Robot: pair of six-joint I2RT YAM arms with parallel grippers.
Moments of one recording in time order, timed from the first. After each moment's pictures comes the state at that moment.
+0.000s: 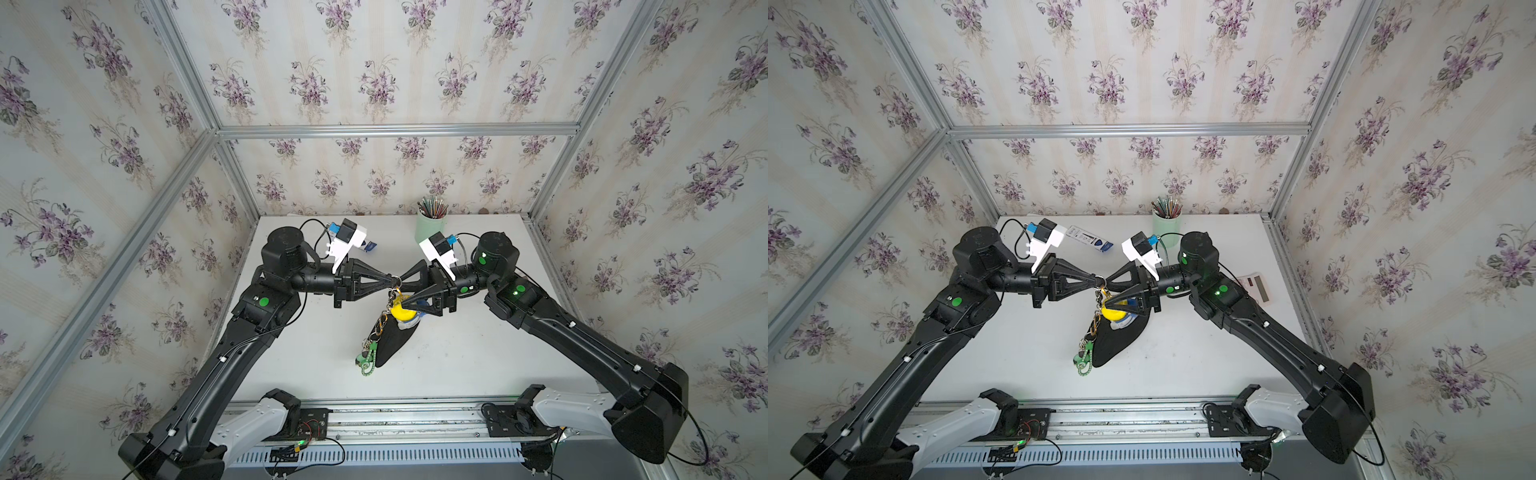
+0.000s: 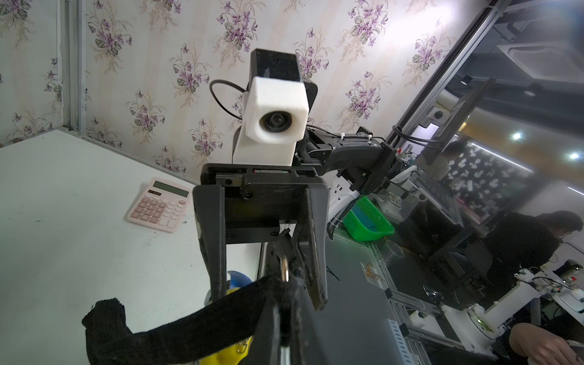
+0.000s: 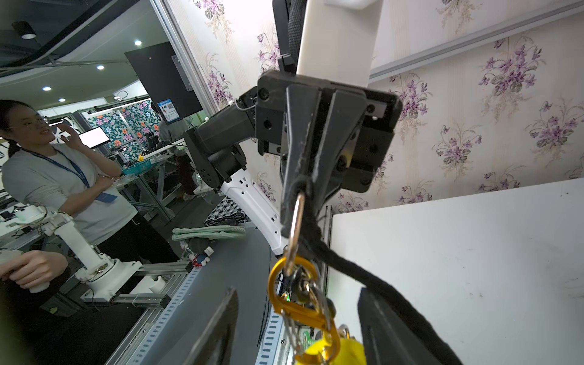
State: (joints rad) left arm -0.44 1.04 1.18 -0.26 1.21 -0.37; right arm 0.70 1.23 1.08 0.09 -1.14 0.26
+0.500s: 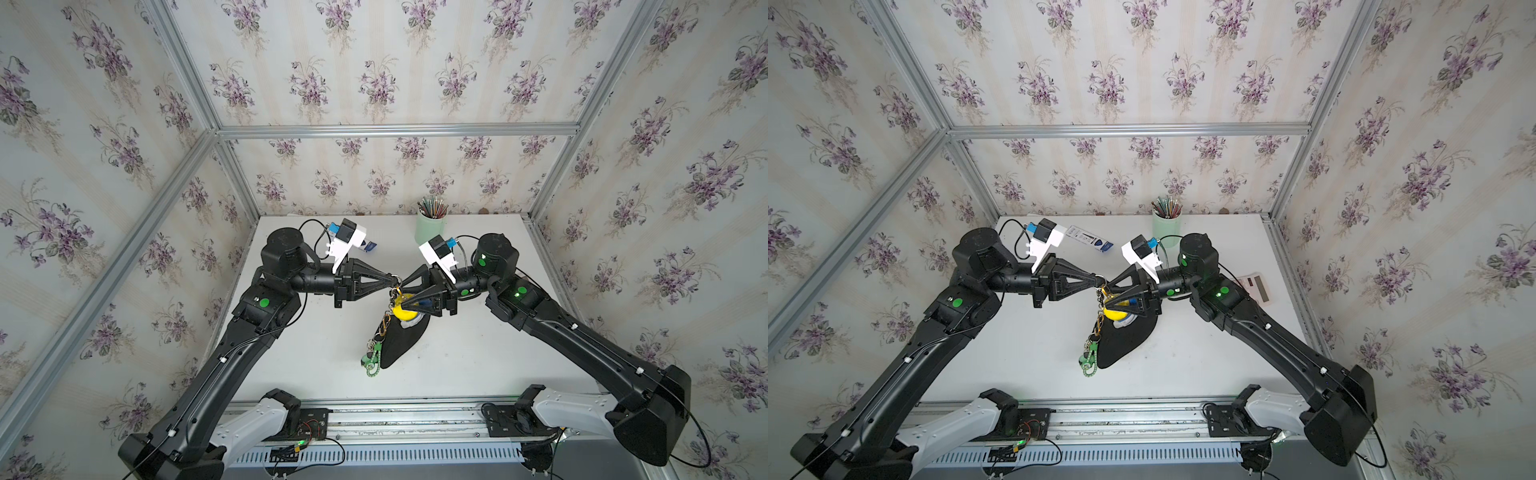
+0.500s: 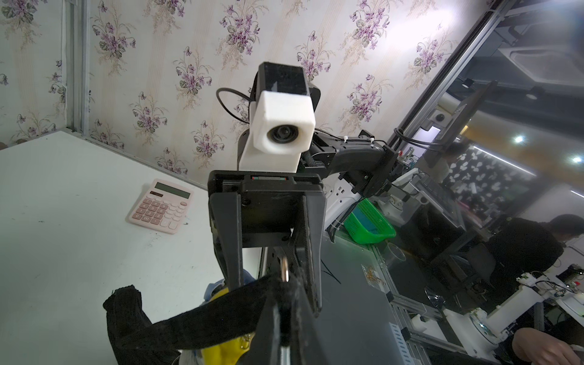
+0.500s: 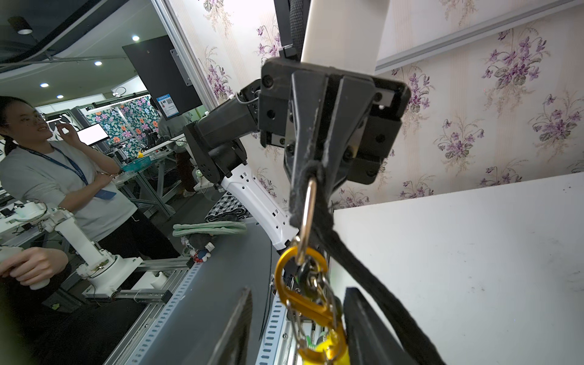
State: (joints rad) left arm -0.45 1.04 1.17 -0.23 1.20 -0.38; right arm 0.70 1.21 1.08 0.06 -1.13 0.24
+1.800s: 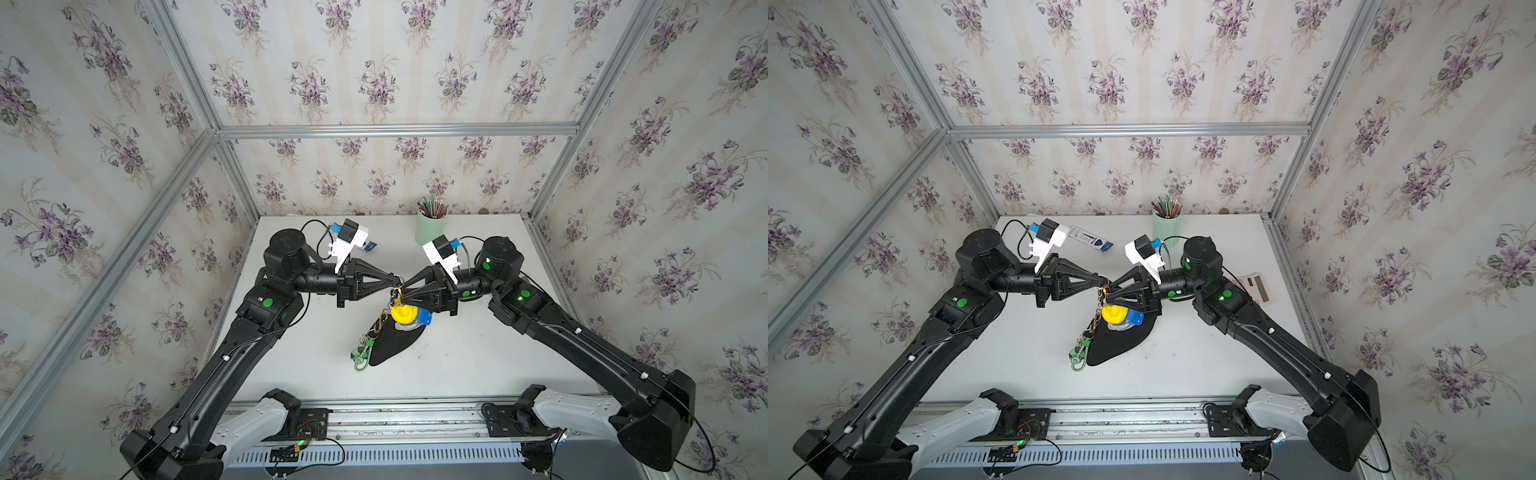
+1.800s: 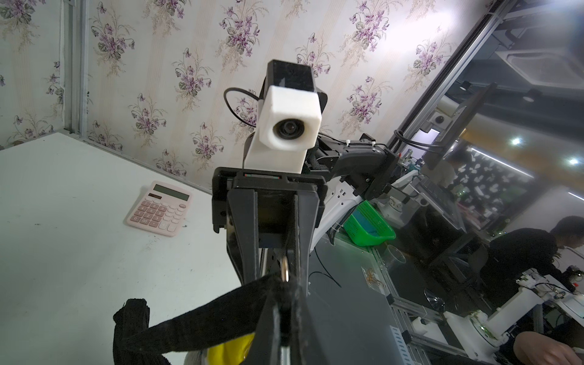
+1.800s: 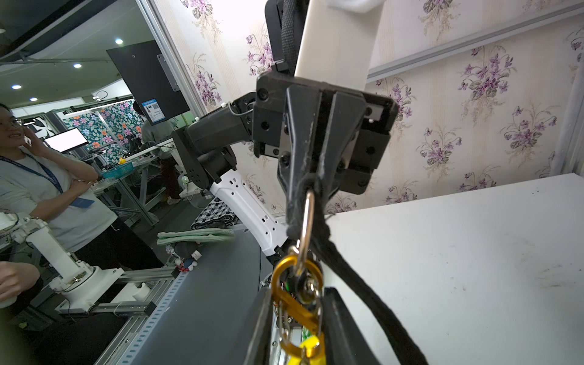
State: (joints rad) left arm -0.46 1.04 1.15 -0.18 1.19 -0.41; right arm 0.70 1.19 1.05 0.09 -1.08 0.25
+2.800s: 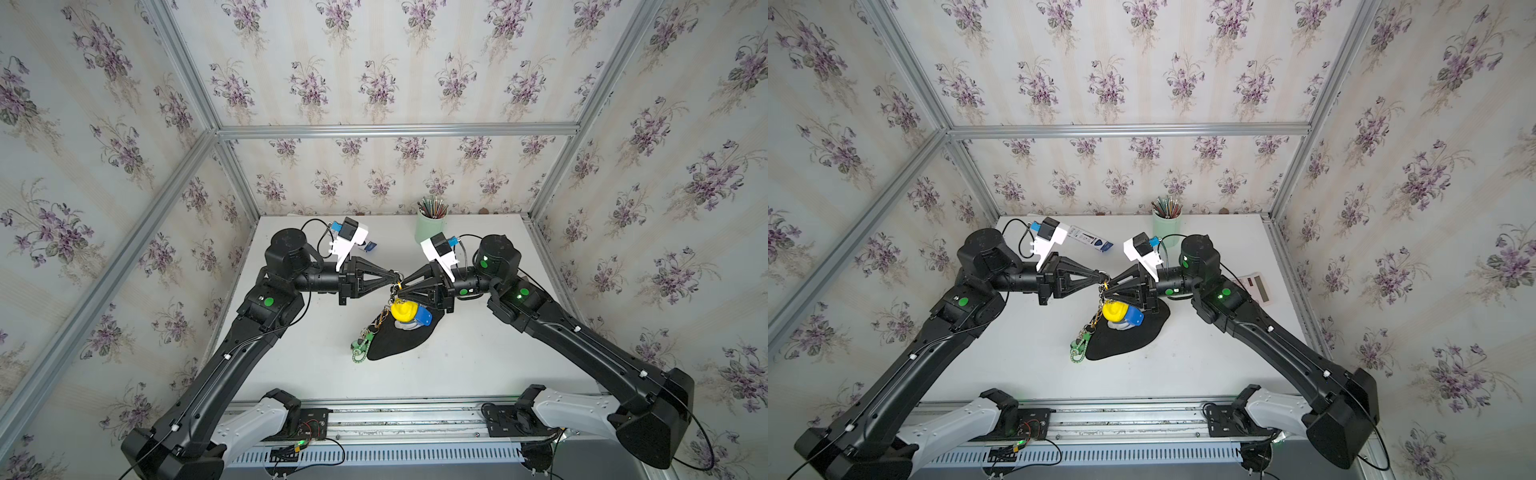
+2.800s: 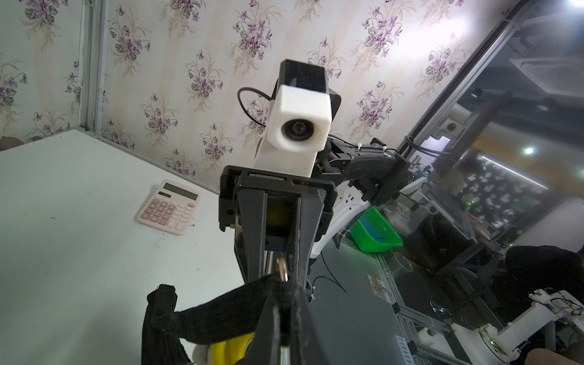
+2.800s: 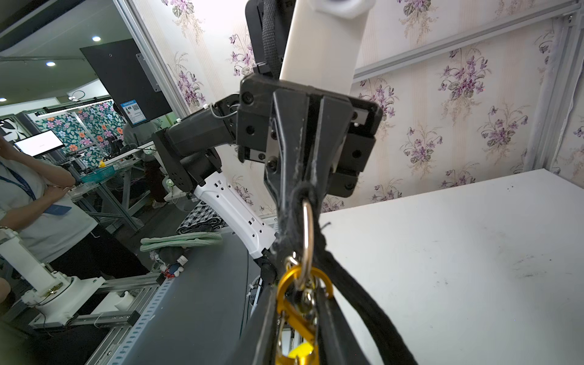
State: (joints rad) left arm -0.46 1.05 1.15 -0.19 1.15 -0.42; right arm 0.70 1.20 1.07 0.05 -1.01 0.22
